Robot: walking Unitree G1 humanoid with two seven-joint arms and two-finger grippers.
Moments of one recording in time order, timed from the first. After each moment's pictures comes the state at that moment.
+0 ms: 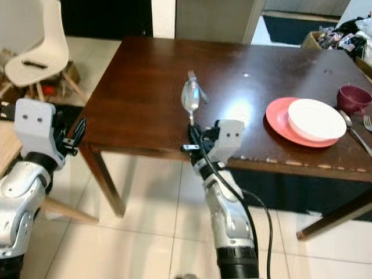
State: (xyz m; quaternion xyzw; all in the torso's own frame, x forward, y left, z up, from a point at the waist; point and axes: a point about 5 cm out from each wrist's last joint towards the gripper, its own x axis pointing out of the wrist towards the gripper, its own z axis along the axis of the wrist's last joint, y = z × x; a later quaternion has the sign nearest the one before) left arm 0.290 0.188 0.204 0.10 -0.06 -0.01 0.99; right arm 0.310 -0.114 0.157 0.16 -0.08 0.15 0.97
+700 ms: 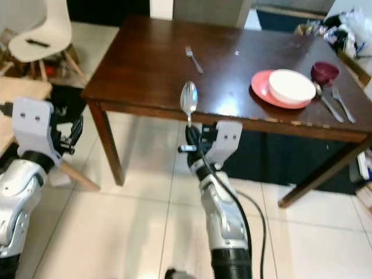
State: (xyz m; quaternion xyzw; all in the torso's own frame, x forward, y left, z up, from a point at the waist) left arm 0.290 0.187 0.205 0.10 -0.06 -0.02 0.99; right arm 0.310 -0.110 0.157 0.16 -0.08 0.15 0.97
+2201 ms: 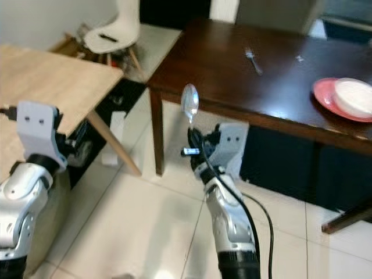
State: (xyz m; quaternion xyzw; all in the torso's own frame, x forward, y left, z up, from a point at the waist) left arm 0.292 0.180 0.205 0.09 -0.07 -0.02 0.99; right arm 0.307 -0.120 0.160 0.16 -0.09 0.15 0.97
